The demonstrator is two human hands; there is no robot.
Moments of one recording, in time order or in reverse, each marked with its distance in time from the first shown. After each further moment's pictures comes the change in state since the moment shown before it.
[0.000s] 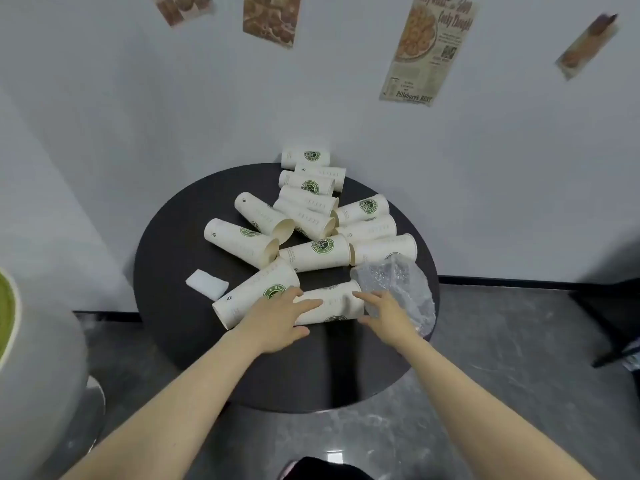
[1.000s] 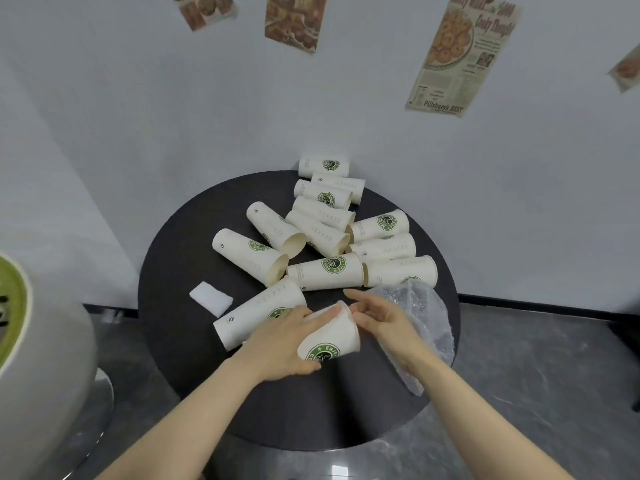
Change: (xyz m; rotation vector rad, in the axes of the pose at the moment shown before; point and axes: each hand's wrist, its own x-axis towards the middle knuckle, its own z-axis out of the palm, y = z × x) left_hand 0.019 -0.002 0.005 -0.072 0.112 0.020; right_hand 0.015 -0.045 -0.028 0.896 -0.133 -0.095
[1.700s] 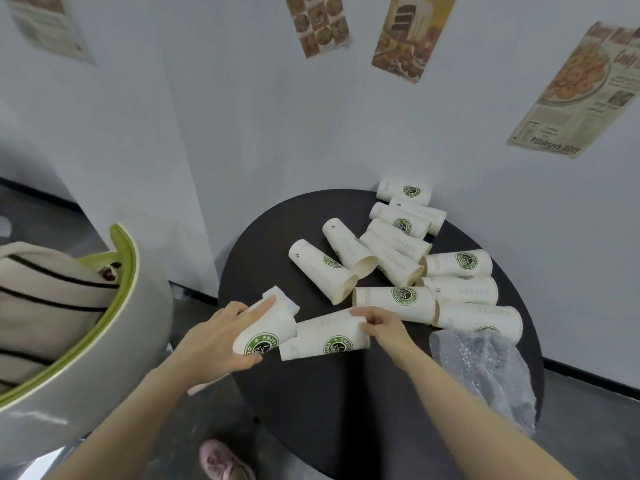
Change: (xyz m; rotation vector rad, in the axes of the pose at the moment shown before) left_hand -0.126 -0.111 -0.044 -0.006 0.220 -0.413; right_hand 0.102 0.028 0.076 -0.237 -0.123 0.096
